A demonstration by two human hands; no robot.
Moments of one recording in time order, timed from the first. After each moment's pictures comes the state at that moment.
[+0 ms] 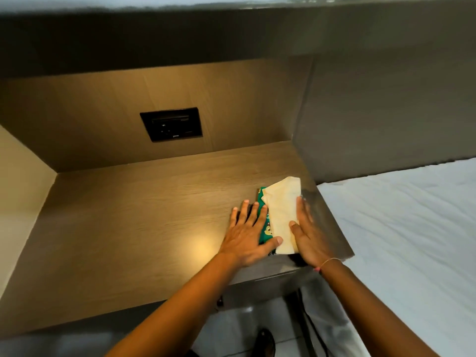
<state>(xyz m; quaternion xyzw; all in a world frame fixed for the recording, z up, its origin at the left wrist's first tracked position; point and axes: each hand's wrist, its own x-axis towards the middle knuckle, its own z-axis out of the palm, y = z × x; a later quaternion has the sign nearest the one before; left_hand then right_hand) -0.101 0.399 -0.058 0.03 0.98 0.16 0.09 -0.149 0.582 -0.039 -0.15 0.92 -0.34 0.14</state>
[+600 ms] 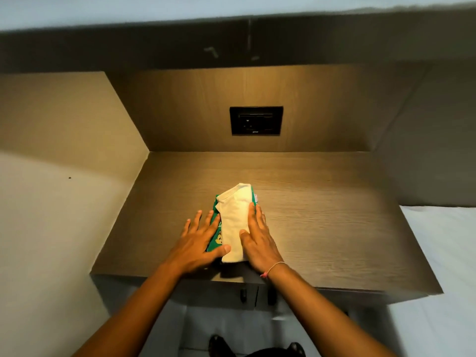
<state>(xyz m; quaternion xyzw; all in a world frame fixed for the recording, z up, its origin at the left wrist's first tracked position) 0.054 0.185 -0.059 -0.16 0.96 0.17 0.14 -0.047 0.362 -0.035 -0.31 0.84 -0.38 0.24</state>
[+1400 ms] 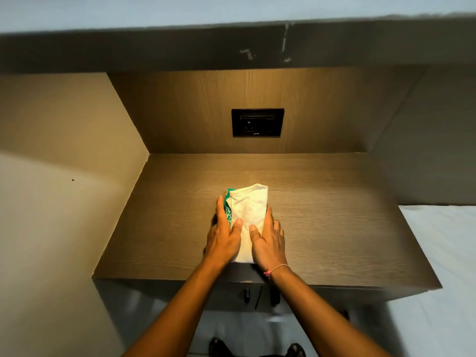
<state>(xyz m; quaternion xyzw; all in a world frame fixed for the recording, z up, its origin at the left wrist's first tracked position) 0.014 0.244 -0.040 -0.31 0.83 0.44 -0.11 -0.041 0.354 -0.045 -0.15 0.88 -0.41 0.17</state>
